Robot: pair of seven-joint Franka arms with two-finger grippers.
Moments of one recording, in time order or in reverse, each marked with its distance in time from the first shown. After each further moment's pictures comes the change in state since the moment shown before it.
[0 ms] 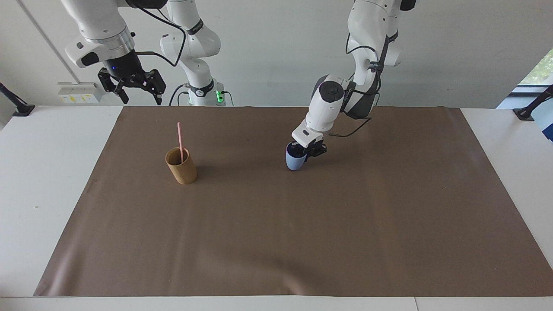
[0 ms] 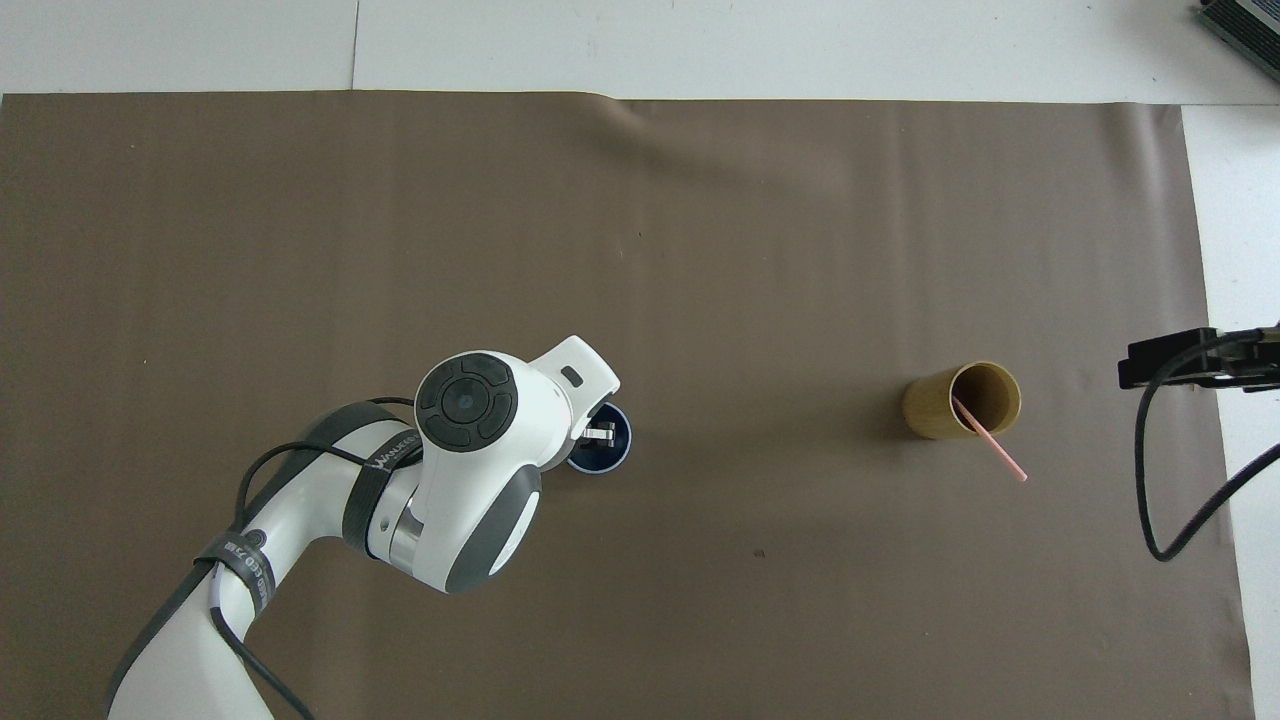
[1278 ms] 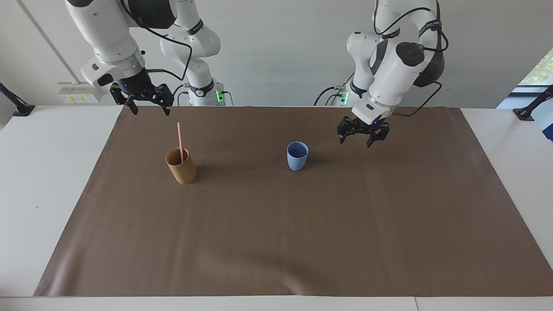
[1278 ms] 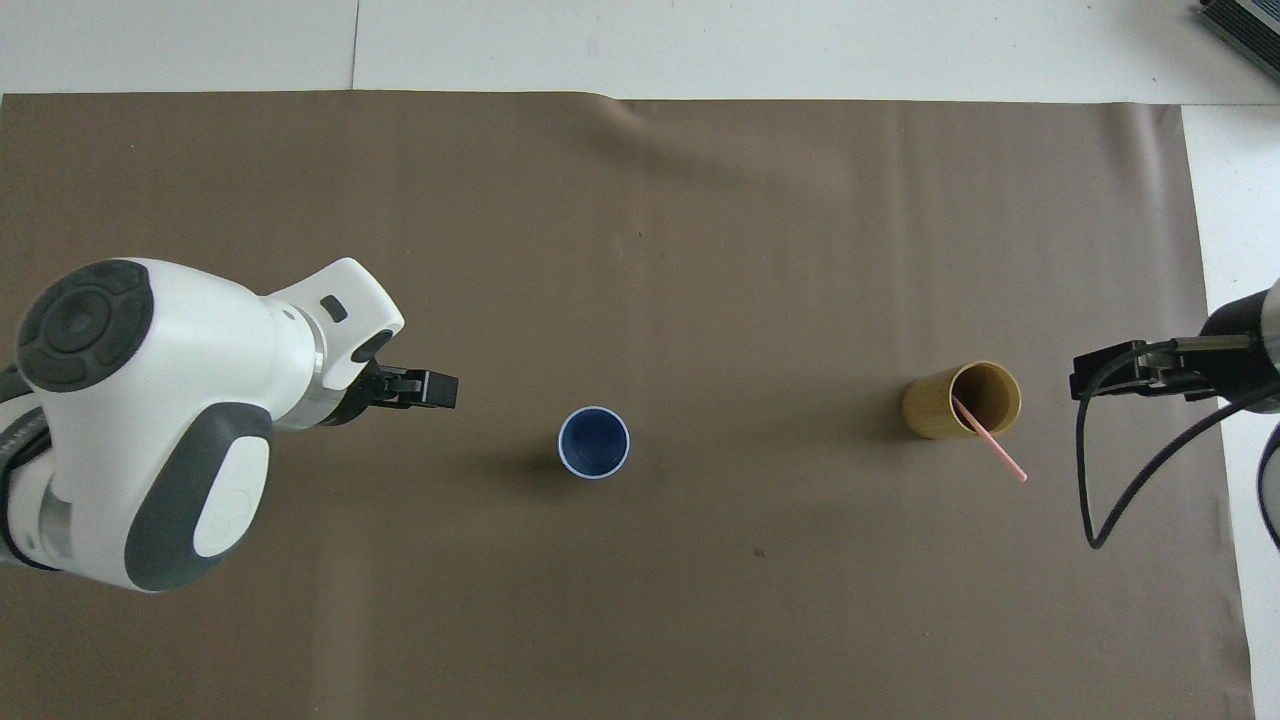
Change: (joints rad) left arm 0.312 -0.266 0.030 0.055 0.045 -0.320 0.331; right arm 0.007 0.007 0.009 -0.143 0.000 0.091 0.000
